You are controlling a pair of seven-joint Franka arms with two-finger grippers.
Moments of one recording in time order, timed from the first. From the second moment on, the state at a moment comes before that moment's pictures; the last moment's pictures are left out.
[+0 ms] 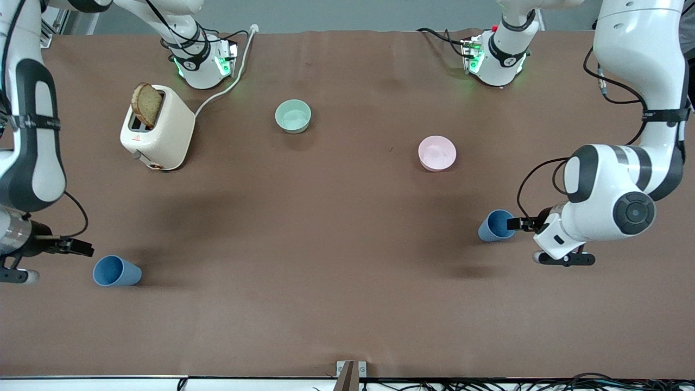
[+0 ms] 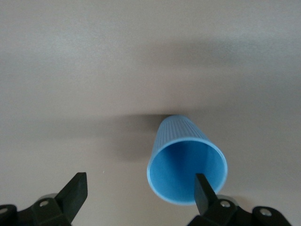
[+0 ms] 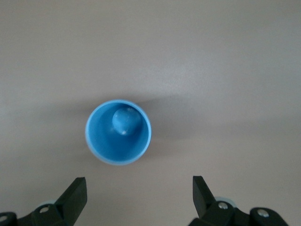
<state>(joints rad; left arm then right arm) -0.07 0.50 -0.04 -1.68 -0.02 2.02 -0.06 -0.13 0.59 -0.10 -1.46 0.02 2.08 -0.13</state>
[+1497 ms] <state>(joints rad) -0.10 0.48 -0.07 -1.69 0.07 2.09 -0.05 -0.13 0.67 -0.09 -1.40 0.06 2.08 -0.19</state>
